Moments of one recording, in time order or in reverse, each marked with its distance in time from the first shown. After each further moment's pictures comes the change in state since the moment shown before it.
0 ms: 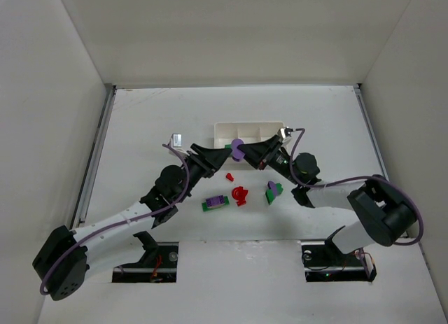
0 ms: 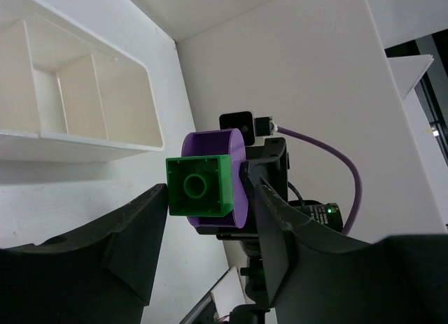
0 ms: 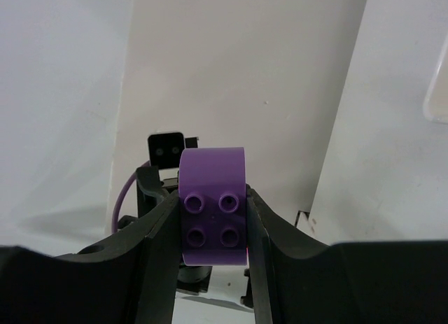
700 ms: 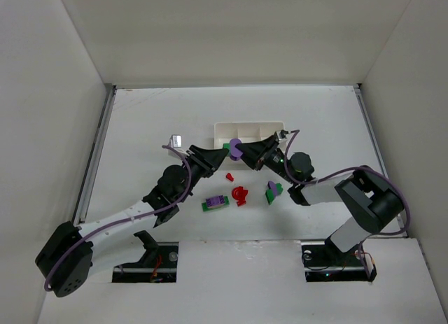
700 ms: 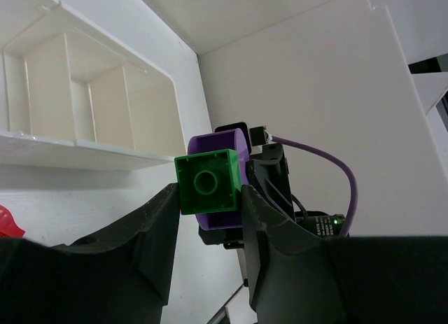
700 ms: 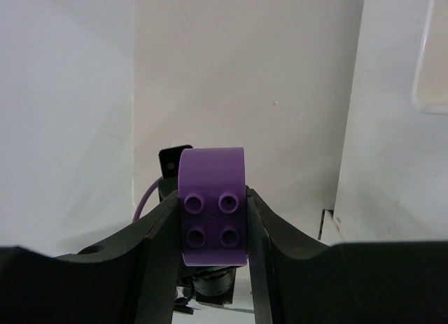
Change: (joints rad) left arm 0.015 0.043 -0.021 0.036 -0.045 0.006; right arm 0.000 0.131 0.018 0.090 0.000 0.145
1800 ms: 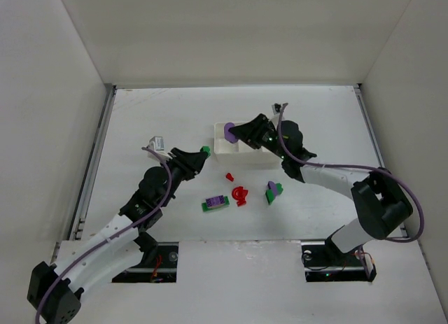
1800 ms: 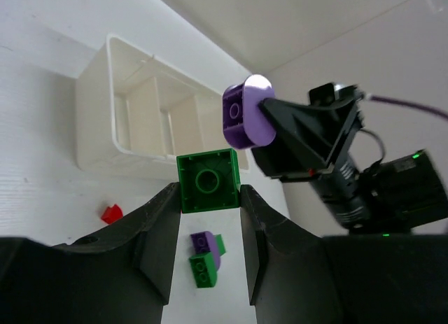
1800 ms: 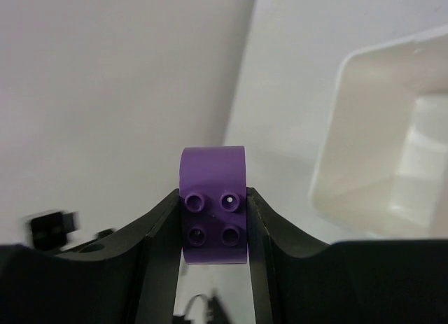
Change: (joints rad) left arm 0.137 -0.311 0.000 -0.388 0.018 0.187; right arm -0.047 -0.052 0.317 -0.607 0.048 -0.485
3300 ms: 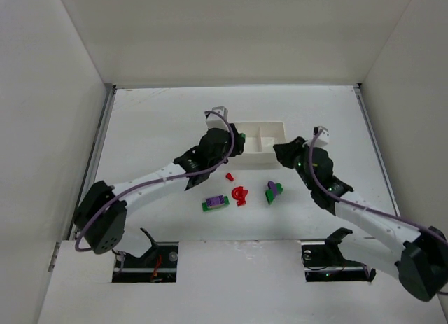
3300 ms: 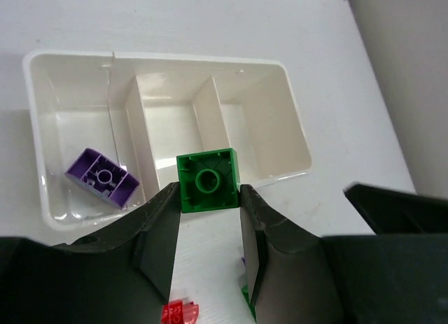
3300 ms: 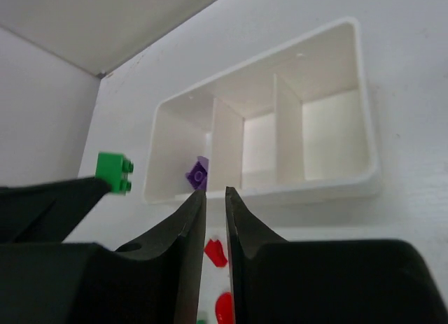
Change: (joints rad) left arm -0.170 0.695 0.516 -0.090 -0.112 0.310; right arm 0.007 -0.496 -0.226 -0.438 0.516 -0.393
